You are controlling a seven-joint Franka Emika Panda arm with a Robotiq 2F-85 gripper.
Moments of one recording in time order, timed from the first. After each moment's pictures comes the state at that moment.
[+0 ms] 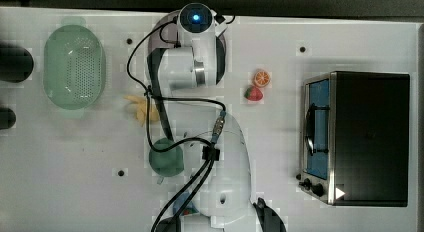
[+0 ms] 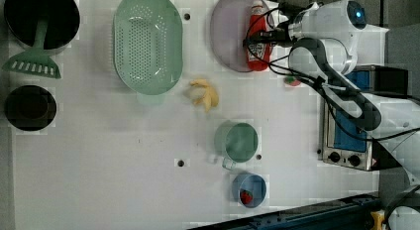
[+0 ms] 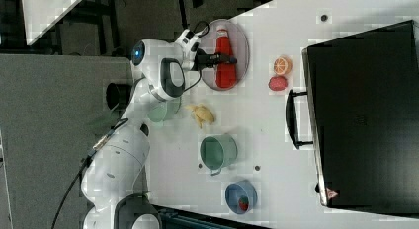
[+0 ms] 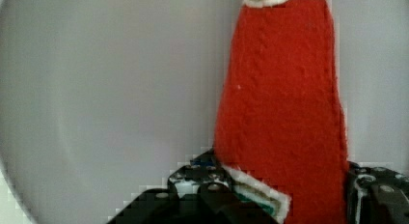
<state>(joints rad) -0.04 0.92 0.14 -1.43 -0.14 0.77 -0.63</state>
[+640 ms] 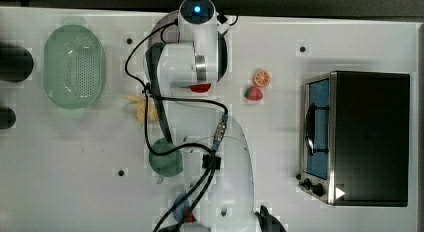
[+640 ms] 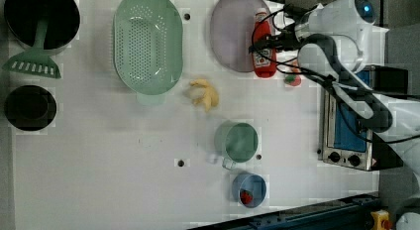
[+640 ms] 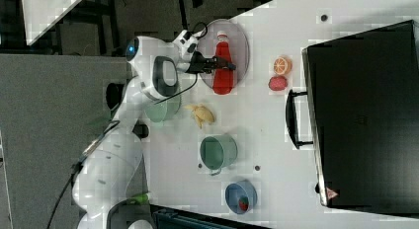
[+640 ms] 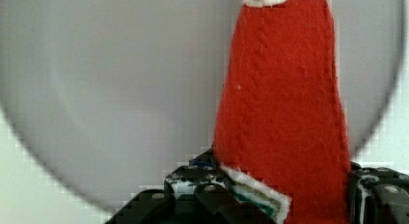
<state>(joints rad) -0.04 0.85 0.14 -1.45 -0.11 0.59 -0.64</state>
